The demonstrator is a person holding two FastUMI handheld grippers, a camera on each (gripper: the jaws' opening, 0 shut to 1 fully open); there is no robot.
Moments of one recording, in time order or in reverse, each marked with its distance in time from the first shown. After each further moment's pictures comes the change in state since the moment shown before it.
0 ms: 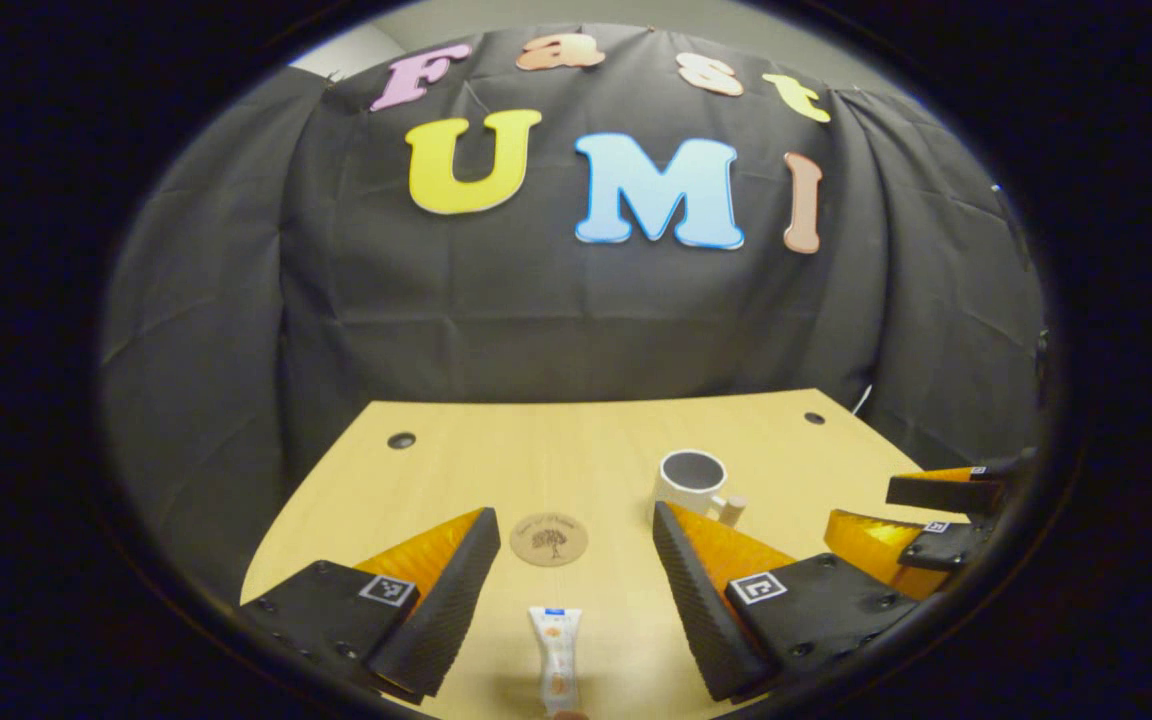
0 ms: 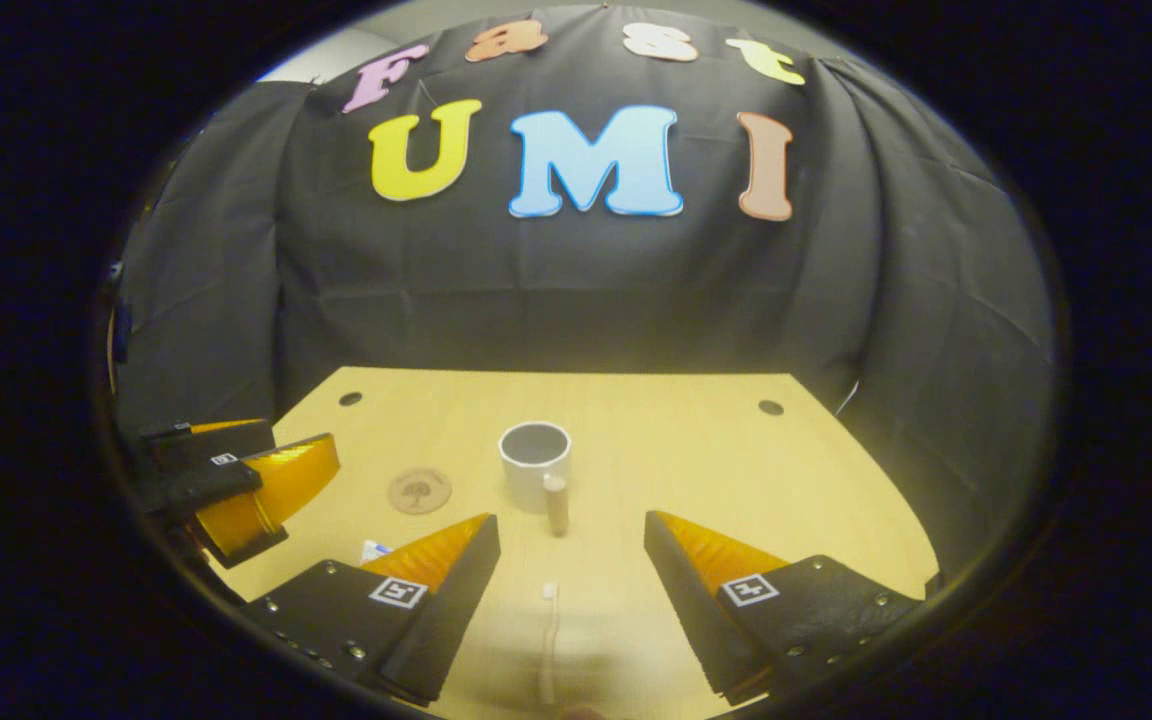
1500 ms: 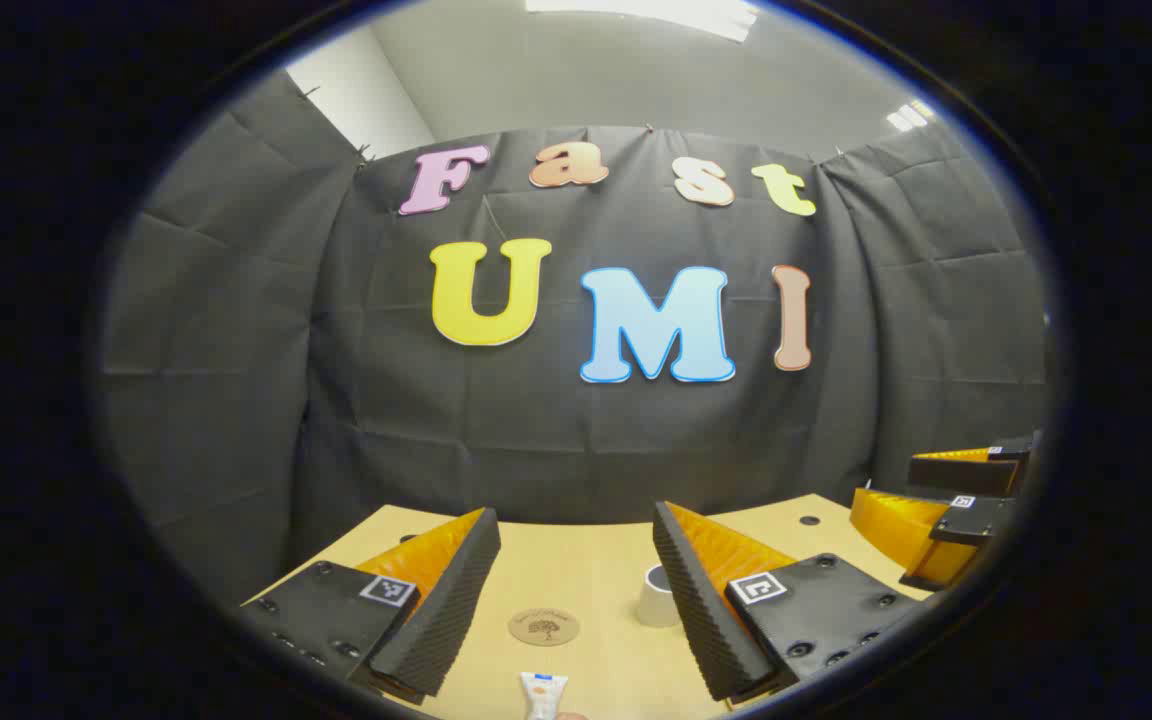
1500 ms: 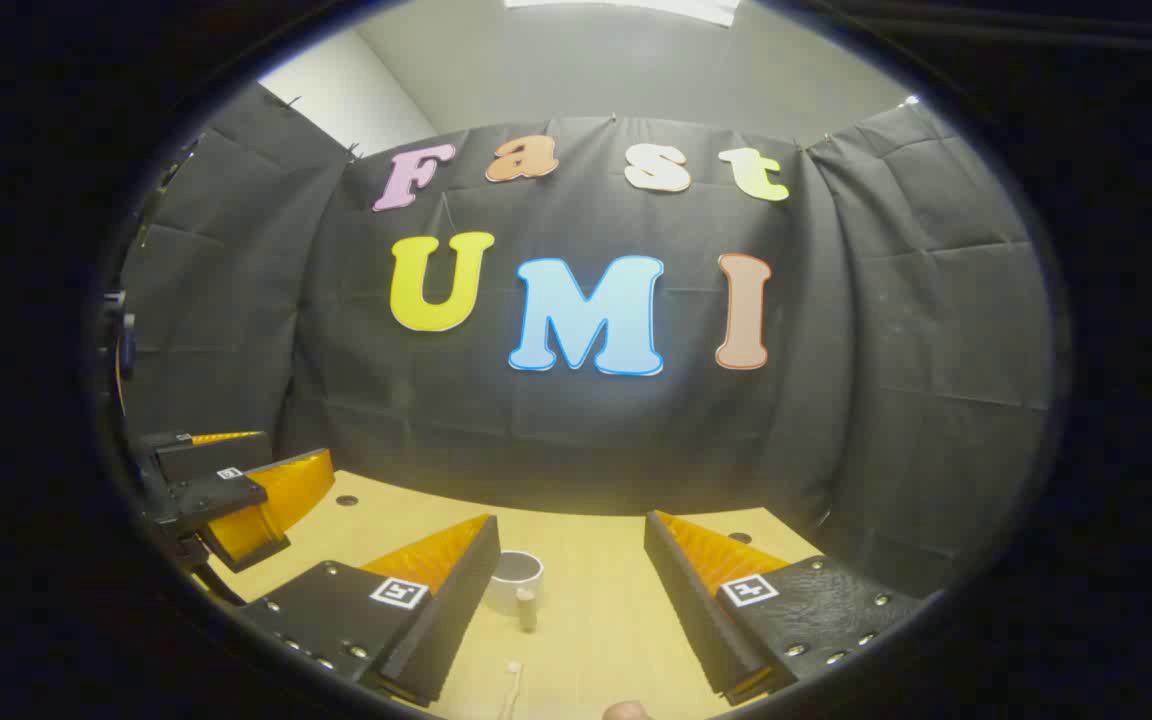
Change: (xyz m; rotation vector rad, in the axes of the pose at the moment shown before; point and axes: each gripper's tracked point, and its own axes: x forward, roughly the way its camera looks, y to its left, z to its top) left arm -0.083 -0.033 0.101 0.024 -0.480 0.003; right arm -0.077 -0.027 0.105 -0.071 -0.518 -0.022
